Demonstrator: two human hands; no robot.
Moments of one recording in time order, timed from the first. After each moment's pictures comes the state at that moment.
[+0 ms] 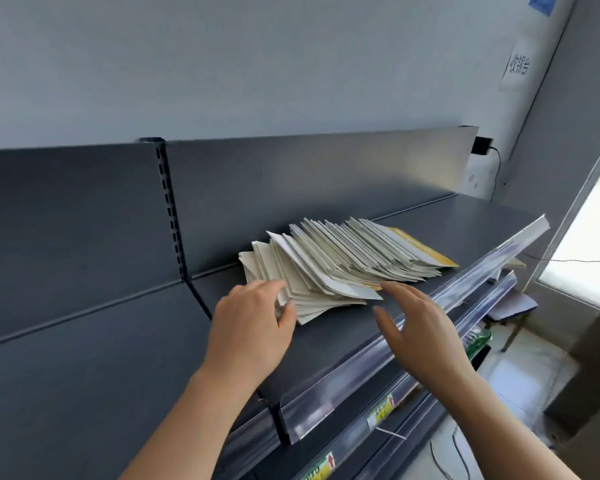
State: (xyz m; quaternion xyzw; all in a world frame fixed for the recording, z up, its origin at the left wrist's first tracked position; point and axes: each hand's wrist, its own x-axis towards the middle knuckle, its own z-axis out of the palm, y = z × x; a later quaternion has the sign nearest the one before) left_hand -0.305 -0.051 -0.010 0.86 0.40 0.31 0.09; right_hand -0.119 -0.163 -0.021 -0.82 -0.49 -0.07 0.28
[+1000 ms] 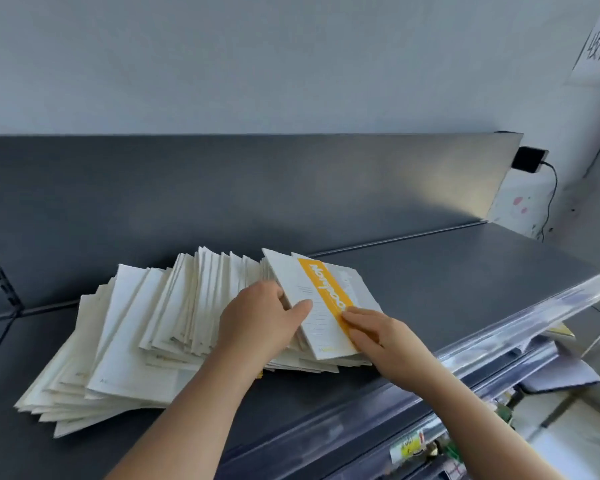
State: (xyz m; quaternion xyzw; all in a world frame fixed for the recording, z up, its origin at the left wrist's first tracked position) left_hand 0.011 -0.001 -0.011 0.77 0.56 0.24 0.20; right_hand 0.204 -0.066 -0.056 -0.70 -0.66 0.16 0.24
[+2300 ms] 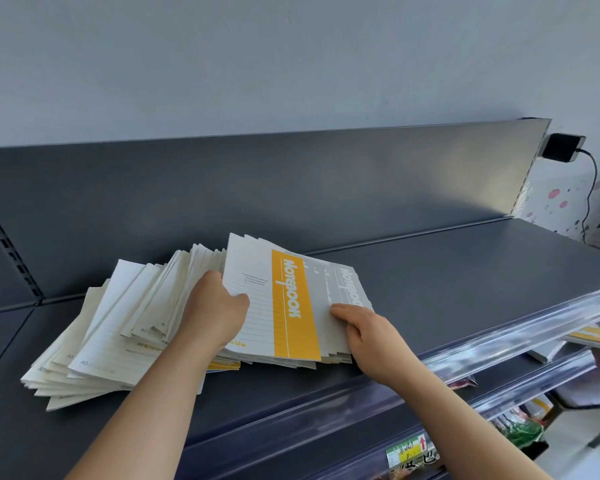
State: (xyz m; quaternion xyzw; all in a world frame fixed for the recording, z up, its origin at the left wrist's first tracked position) left_hand 0.005 0.003 -0.013 0.63 0.63 0.34 0.29; right_hand 0.221 -0.056 -0.069 -0.67 -0.68 0.14 0.27
